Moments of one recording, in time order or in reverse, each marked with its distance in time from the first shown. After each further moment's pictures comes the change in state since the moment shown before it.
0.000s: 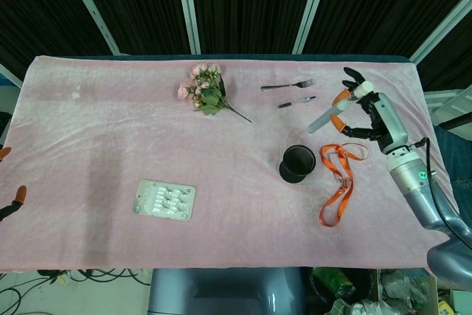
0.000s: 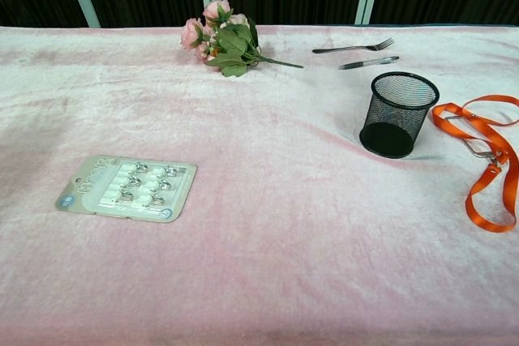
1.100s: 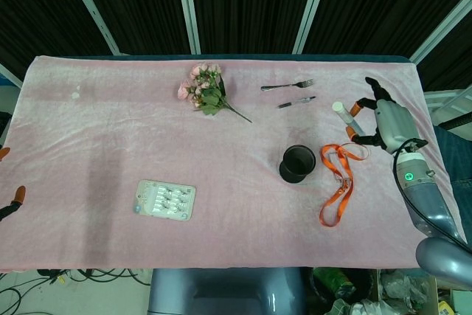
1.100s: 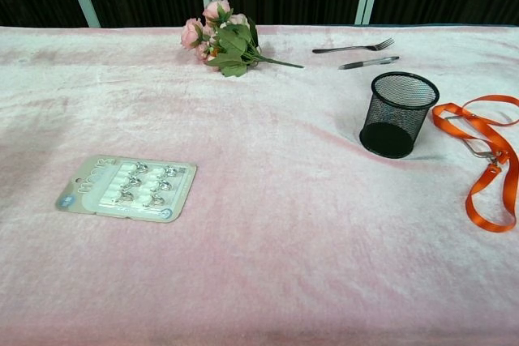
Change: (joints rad) left arm 0.002 0.003 0.001 -0.001 0.002 0.003 -0.003; right arm 0.100 0.065 -0.042 -0.153 0.574 0.076 -1.009
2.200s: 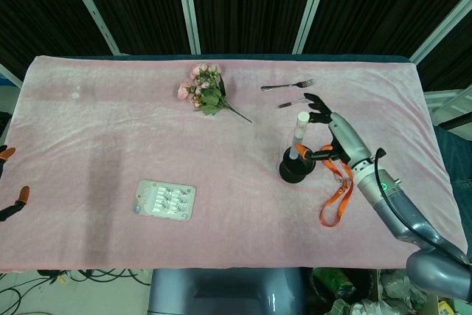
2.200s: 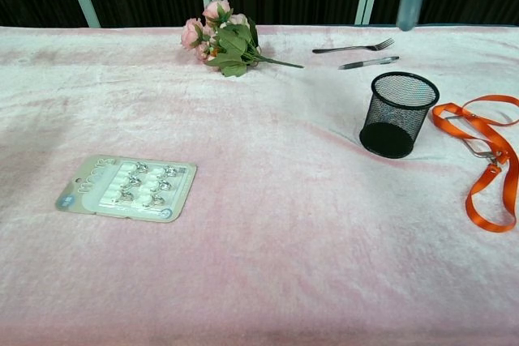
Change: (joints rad) left arm -0.008 -0.014 0.003 0.011 -0.003 -0.014 0.017; right arm 0.010 -0.021 0.032 -0.086 -0.283 -0.170 0.627
